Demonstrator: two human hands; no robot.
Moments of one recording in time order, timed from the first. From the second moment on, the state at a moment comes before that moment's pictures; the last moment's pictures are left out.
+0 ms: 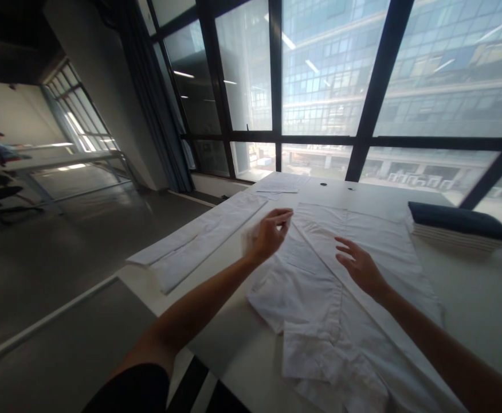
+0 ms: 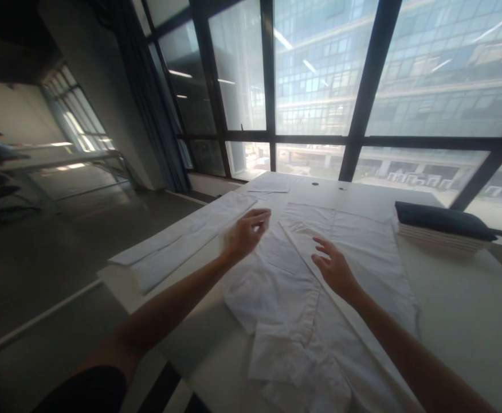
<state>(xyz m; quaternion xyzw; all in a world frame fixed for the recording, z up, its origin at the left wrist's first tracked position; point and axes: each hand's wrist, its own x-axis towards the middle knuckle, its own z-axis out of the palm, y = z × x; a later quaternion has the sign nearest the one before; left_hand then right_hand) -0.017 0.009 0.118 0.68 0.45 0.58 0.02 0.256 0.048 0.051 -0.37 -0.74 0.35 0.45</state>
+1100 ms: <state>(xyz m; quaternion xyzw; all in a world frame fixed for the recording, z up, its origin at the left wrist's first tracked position) -0.101 -0.024 0.052 0.69 0.56 0.41 0.21 0.144 -0.002 0.048 -0.36 -0.93 0.04 0.11</state>
